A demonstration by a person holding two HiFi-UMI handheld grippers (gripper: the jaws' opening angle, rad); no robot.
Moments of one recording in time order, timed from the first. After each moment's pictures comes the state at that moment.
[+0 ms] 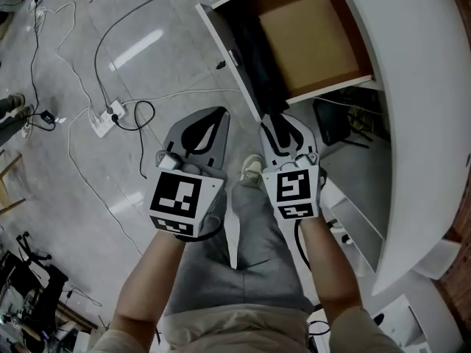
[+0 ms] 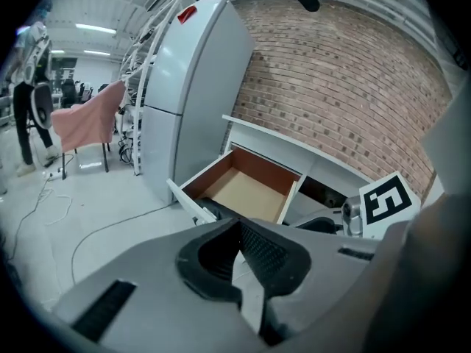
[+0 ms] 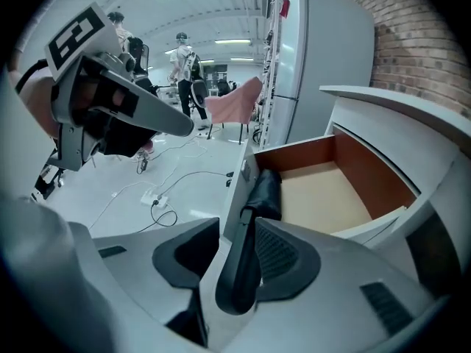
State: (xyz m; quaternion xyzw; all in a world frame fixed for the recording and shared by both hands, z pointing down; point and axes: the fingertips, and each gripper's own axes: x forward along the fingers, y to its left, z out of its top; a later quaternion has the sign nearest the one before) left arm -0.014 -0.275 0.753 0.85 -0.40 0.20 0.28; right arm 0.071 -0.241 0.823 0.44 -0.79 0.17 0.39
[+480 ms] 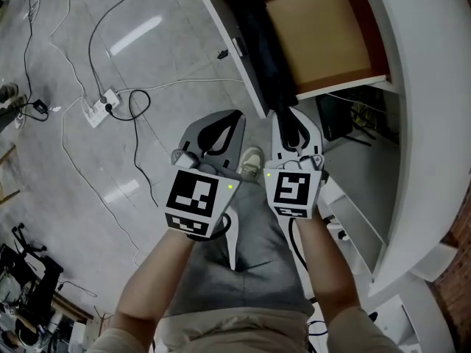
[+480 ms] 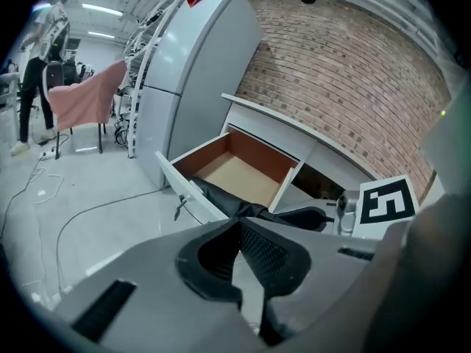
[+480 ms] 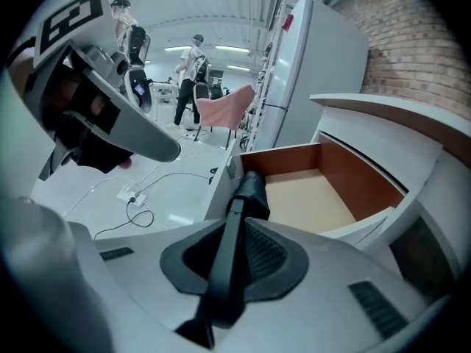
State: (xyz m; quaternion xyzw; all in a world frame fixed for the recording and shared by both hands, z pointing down) left arm 0.010 -0.257 0.799 0.84 -0.38 0.20 0.32; right arm 0.086 -0.253 0.844 0.50 -0.77 0.11 0.39
